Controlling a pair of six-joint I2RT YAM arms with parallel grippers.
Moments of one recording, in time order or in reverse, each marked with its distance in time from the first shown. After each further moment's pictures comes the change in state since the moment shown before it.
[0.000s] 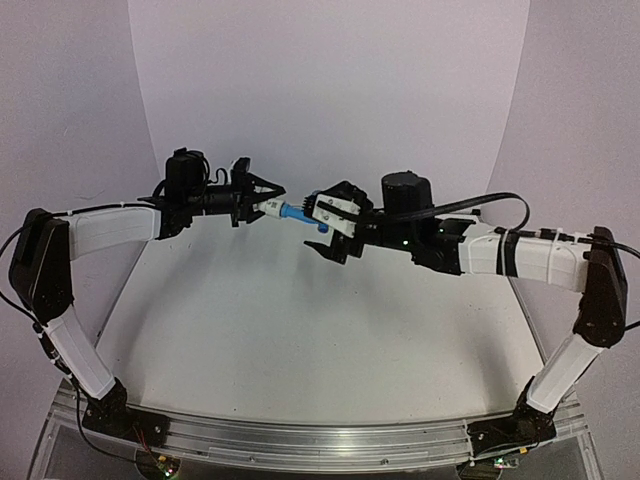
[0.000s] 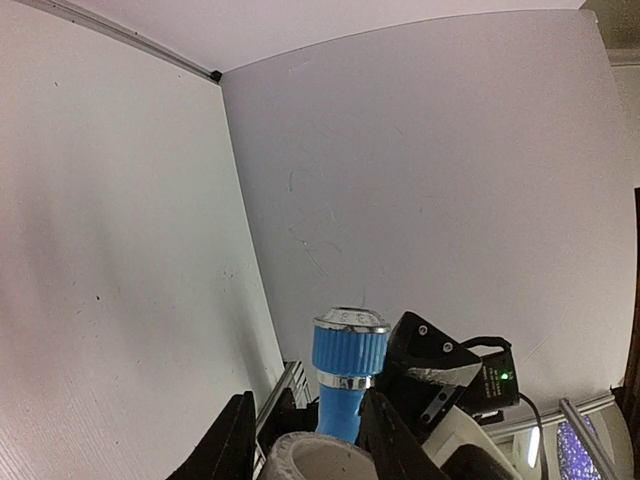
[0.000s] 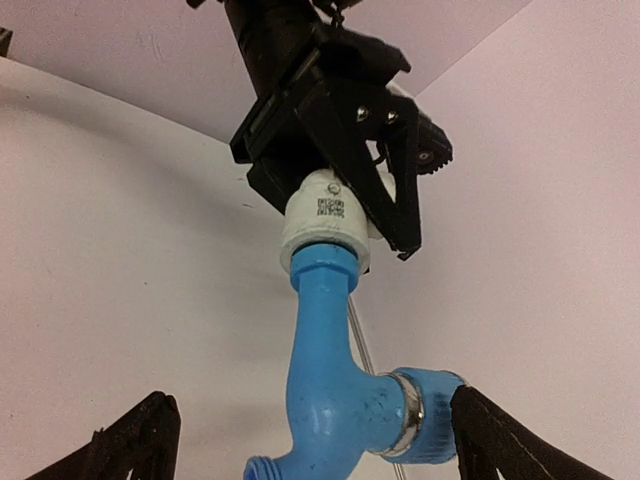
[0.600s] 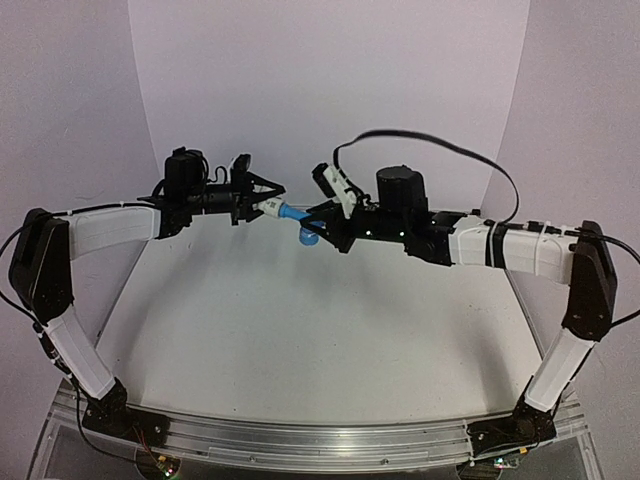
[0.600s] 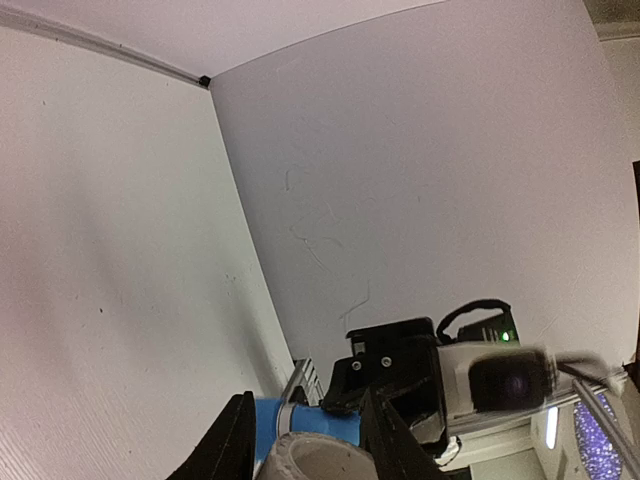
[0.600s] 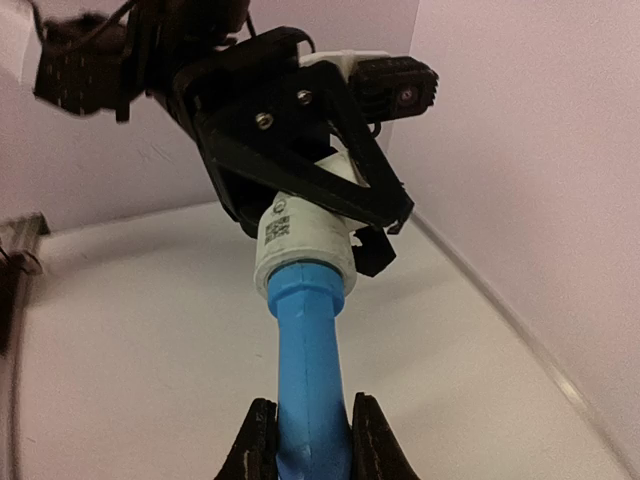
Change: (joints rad) left arm 0.003 0.003 0.002 0.010 0.020 0.059; right arm -0.040 0.078 0.077 -0.005 -0.131 0.648
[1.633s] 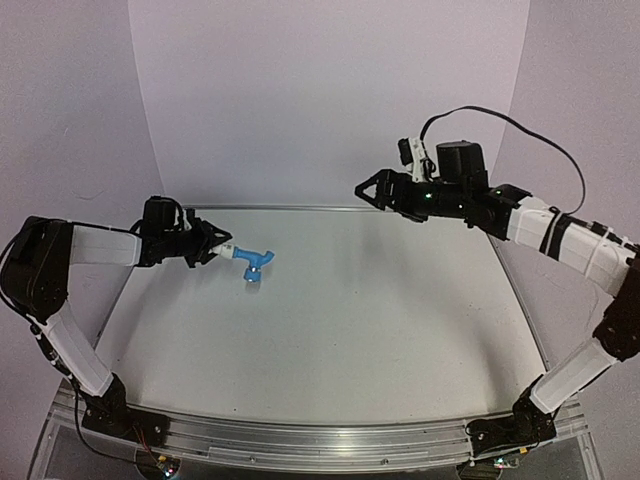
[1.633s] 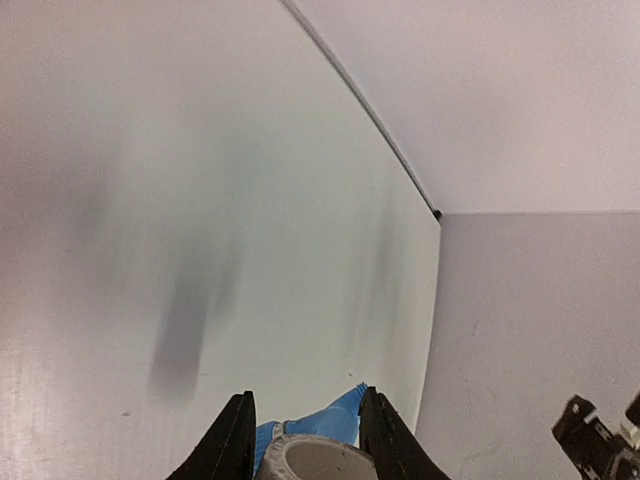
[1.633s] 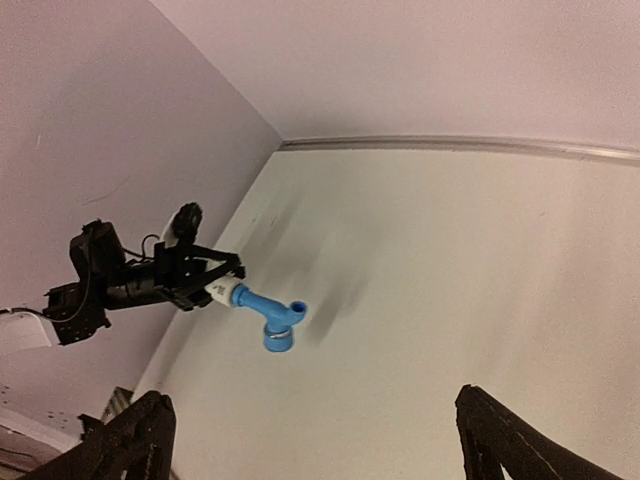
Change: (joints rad) left arm 0.206 -0.027 -0.315 -0.089 -0.348 0.099; right arm -0.203 -0.222 0.004 -0.372 0.055 0.686
